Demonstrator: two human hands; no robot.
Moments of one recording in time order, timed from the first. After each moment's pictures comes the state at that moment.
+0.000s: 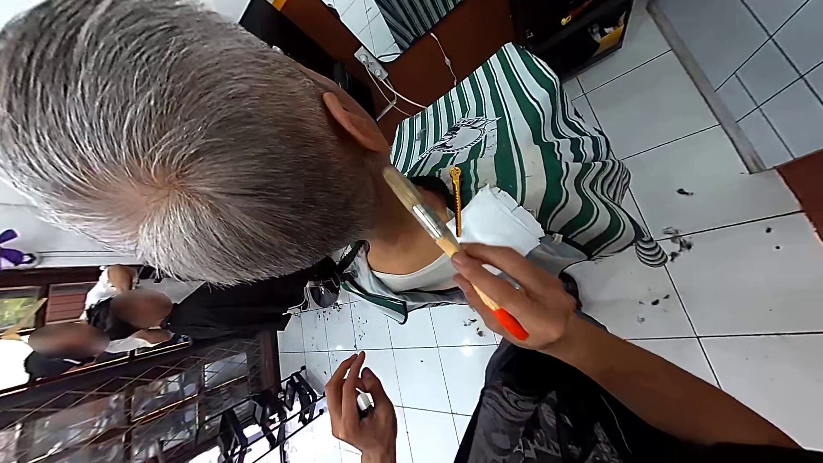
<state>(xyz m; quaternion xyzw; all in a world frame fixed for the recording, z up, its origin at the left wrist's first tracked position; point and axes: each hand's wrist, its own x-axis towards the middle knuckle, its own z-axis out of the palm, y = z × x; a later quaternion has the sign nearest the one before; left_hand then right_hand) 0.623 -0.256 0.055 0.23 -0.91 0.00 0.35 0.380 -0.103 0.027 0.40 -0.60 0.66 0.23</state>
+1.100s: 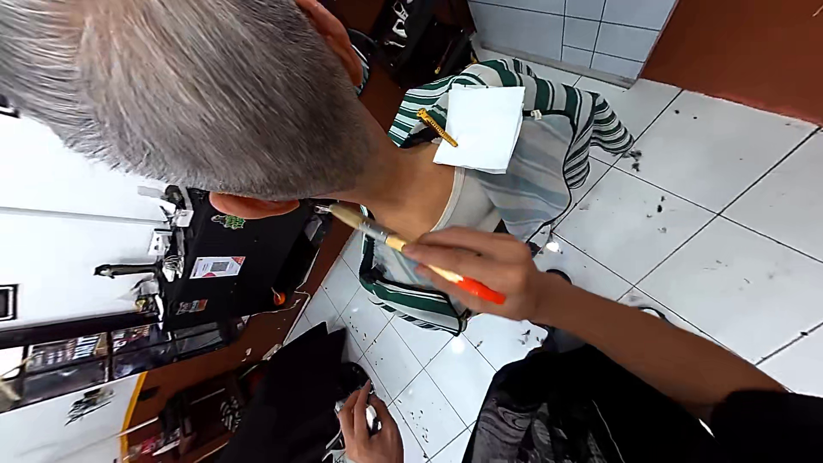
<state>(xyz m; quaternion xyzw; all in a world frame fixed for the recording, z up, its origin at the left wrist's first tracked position) 0.708 -0.501 0.009 0.08 -0.96 -0.04 0.28 0.490 -0.204 0.045 0.33 -0.62 0.63 0.34</state>
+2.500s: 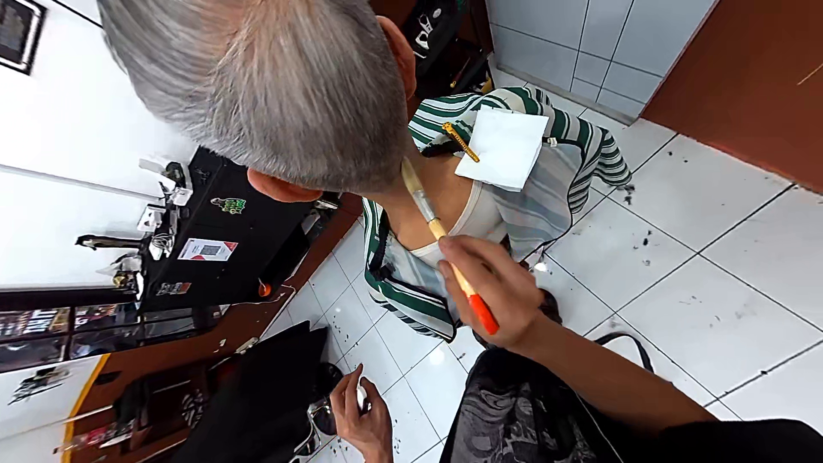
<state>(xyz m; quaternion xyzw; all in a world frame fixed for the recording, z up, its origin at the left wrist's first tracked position) 0.684 -0.494 -0.012 0.12 -0.94 -0.06 0.32 0.511 -0.226 0.040 0.17 -0.69 0.58 0.41</state>
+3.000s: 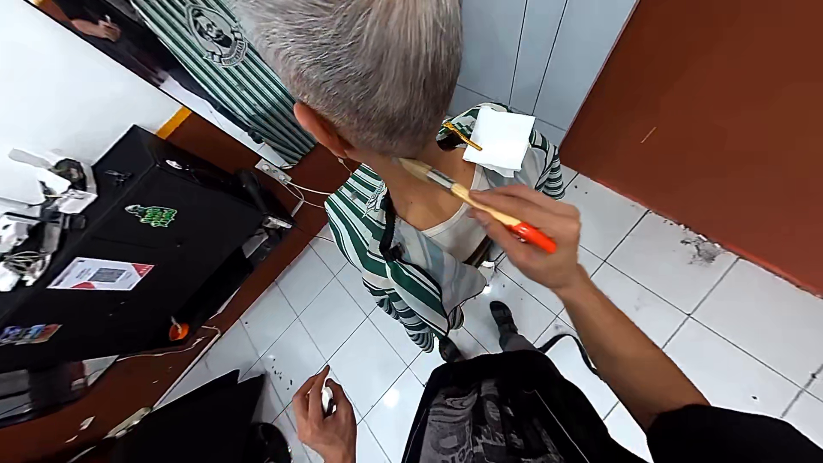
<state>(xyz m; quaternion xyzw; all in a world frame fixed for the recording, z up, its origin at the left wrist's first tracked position) 0.672 -0.578 -0.038 0.07 -0.93 -0.15 0.33 0.506 -0.194 0.072 0.24 -0.73 0.53 0.36</state>
